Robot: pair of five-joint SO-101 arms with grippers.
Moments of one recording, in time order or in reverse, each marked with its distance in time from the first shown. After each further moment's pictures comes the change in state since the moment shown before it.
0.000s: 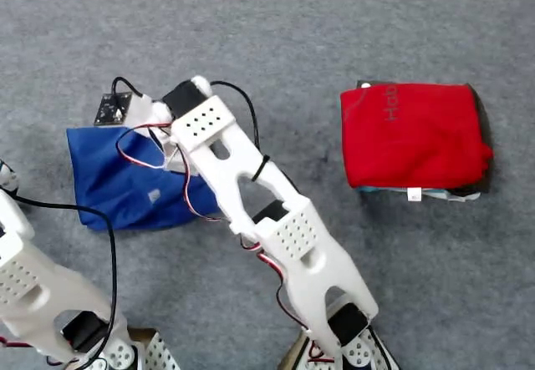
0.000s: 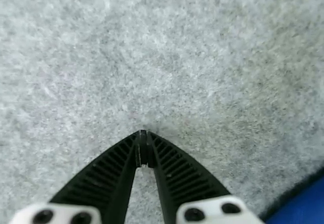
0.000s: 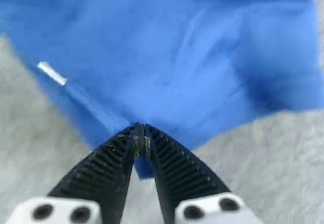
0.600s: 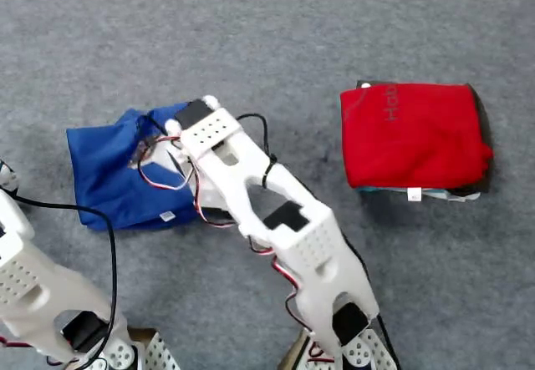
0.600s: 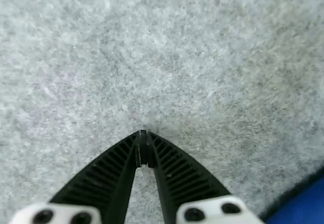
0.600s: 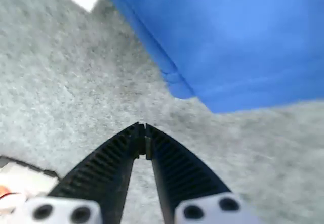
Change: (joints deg) left arm 0.0 0.0 0.0 0.0 0.0; right arm 1.2 -13.5 32.0 0.6 0.1
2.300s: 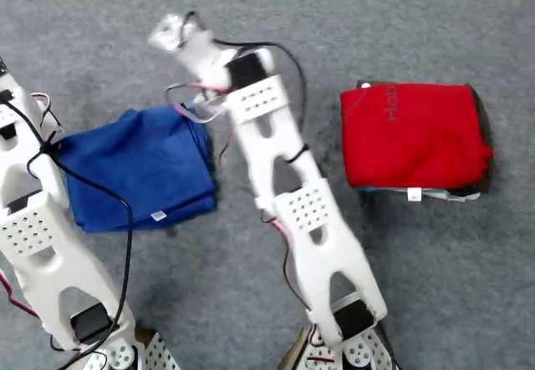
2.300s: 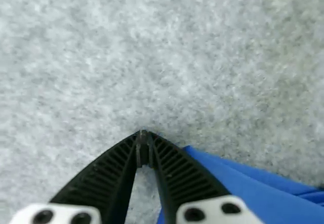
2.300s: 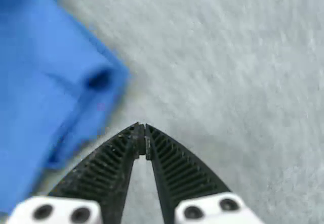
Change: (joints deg) left arm 15.5 19.3 -27.6 5.3 3.0; right arm 9.9 26.9 -60.0 -10.8 -8.3
